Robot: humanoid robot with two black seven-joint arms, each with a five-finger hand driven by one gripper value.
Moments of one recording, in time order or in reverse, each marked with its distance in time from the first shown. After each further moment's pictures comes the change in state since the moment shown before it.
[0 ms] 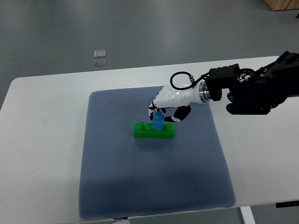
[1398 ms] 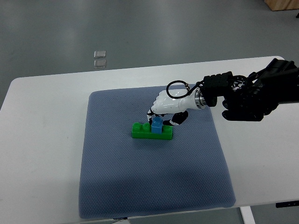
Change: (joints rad) left arm 0.000 0.000 0.000 0.000 0.000 0.000 0.000; right arm -0.061 0.056 -0.012 -0.072 -0.073 -0.046 -0.029
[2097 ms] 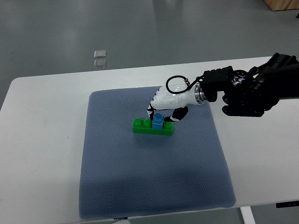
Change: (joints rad) left arm 0.000 0.000 0.000 0.000 0.000 0.000 0.000; right arm 0.035 -0.010 0.000 0.002 0.004 0.017 0.002
